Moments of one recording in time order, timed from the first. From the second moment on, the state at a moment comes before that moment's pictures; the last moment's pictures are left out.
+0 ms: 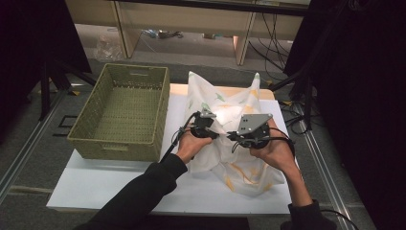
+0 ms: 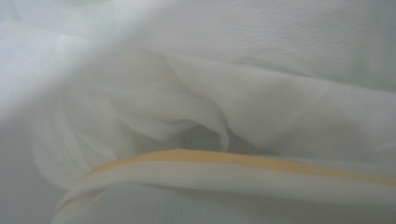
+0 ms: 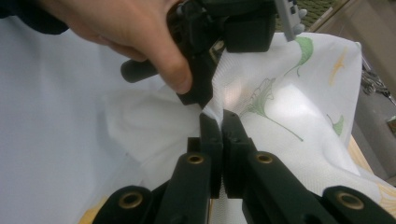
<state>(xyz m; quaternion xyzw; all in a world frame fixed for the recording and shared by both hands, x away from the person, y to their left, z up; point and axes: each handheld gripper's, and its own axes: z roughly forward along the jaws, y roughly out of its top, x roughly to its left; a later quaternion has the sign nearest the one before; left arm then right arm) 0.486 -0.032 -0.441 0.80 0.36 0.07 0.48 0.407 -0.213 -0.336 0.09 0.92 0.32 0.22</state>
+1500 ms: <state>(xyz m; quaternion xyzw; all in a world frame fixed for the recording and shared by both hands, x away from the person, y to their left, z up) 0.482 -0.048 -0.460 0.78 0.42 0.07 0.46 0.408 -0.221 -0.339 0.10 0.92 0.32 0.21</state>
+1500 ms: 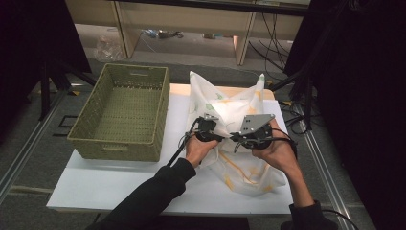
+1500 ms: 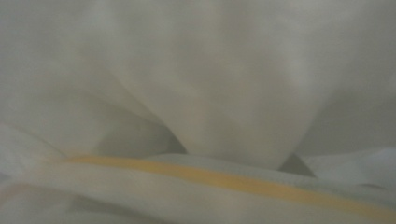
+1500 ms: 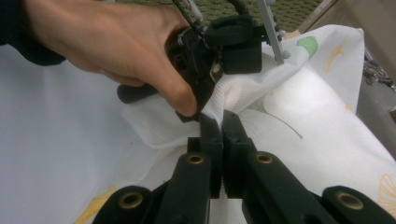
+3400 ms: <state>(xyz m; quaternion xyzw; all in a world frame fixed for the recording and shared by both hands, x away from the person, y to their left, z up) 0.499 -0.052 -0.465 0.82 0.35 0.12 0.45 0.415 -0.226 -0.352 0.10 0.93 0.31 0.20</state>
